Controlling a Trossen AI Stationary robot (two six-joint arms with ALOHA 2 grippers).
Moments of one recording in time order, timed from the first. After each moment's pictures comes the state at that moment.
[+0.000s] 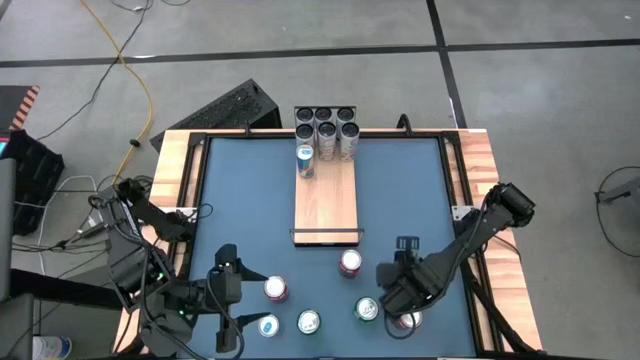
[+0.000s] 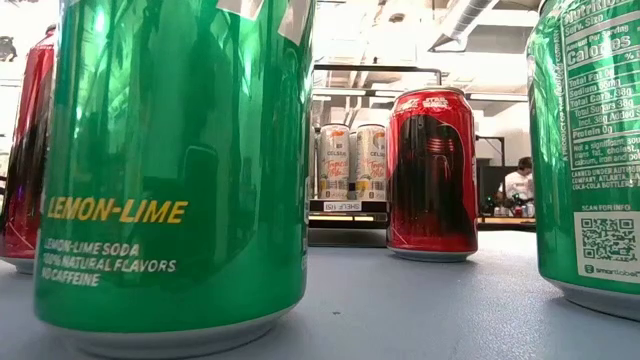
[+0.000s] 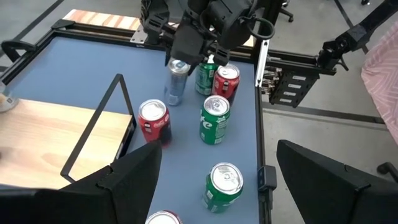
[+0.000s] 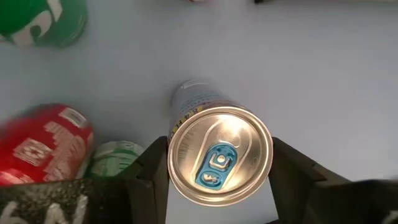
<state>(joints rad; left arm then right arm) -0.88 1.61 1.89 -0.96 -0.78 -0.67 0.66 1.75 1.50 -1.44 0.28 0.69</state>
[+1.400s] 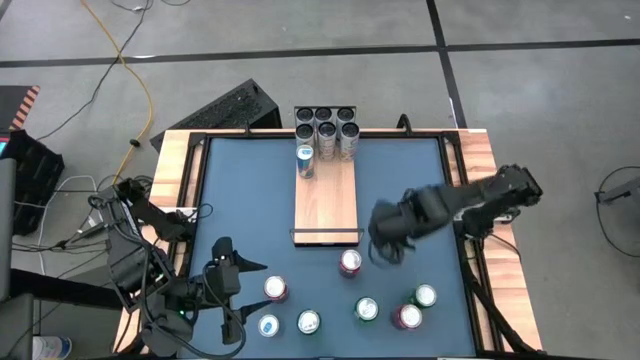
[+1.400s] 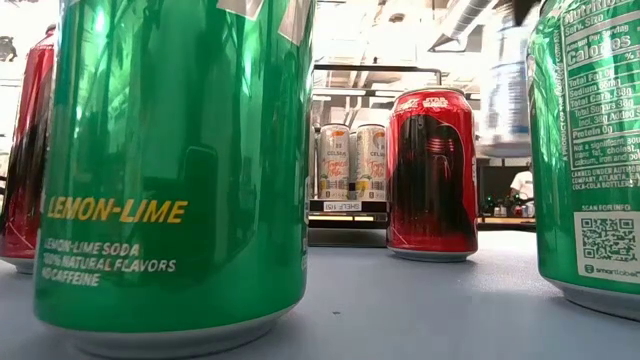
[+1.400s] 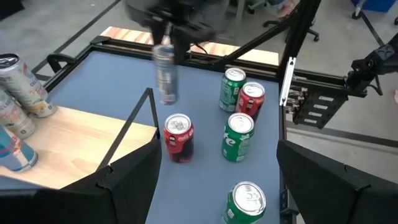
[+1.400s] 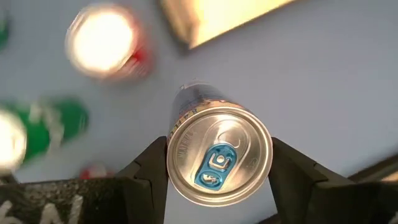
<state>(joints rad) -0.88 1.61 1.89 -0.98 -0.91 -0.69 0.32 1.60 1.69 -1.57 0.21 0.78</state>
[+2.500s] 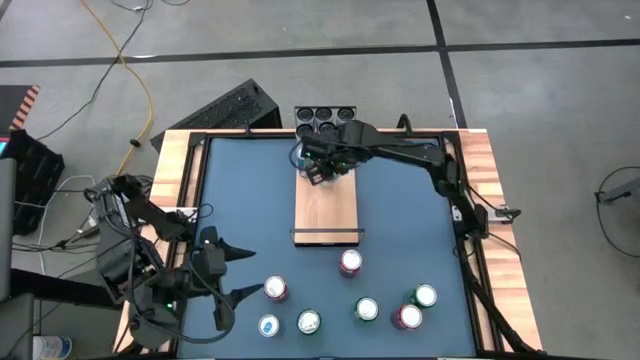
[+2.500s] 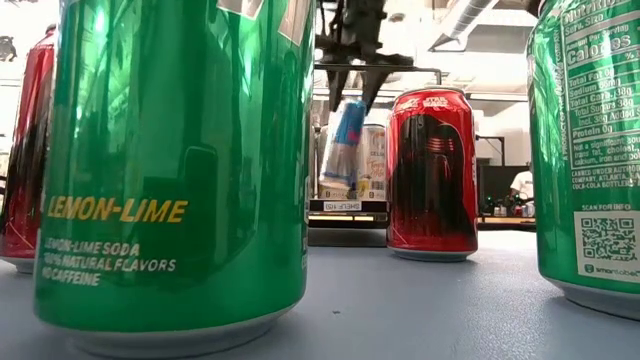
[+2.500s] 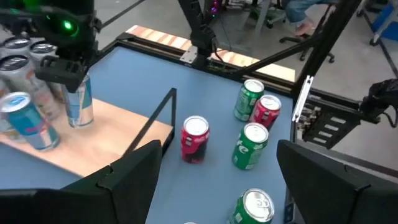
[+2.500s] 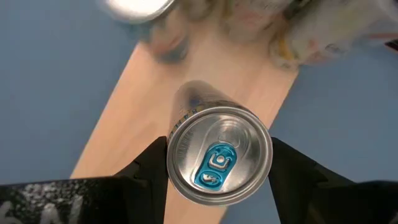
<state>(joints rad) -0.89 1.56 1.89 -1.10 -0.99 -0.86 -0.19 2.16 2.34 -1.54 0.27 0.87</state>
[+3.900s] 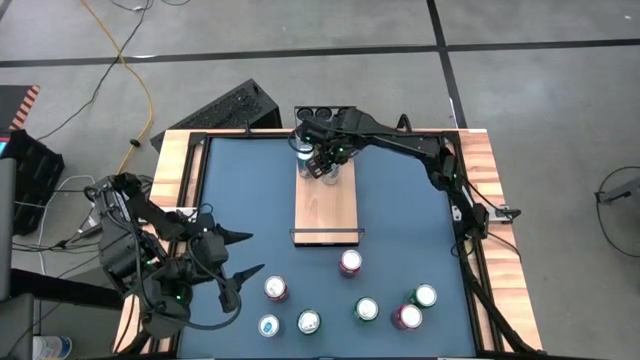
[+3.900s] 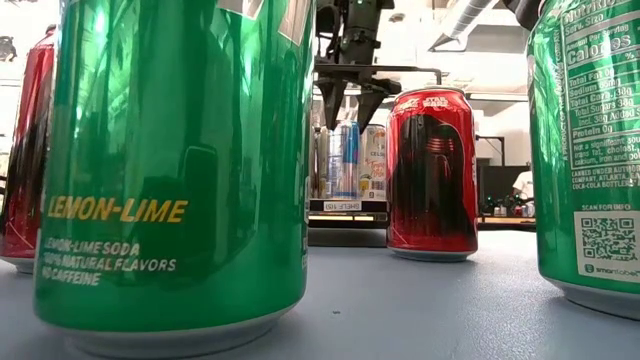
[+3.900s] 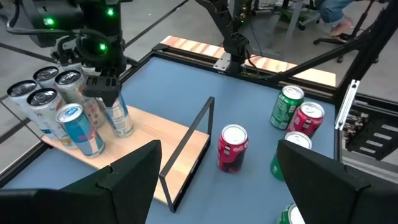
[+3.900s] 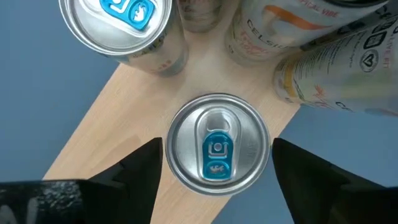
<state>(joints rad) -0.86 1.54 1.89 -1.21 -1.06 -0.87 -0.30 2.20 2.33 -1.46 0.16 0.63</state>
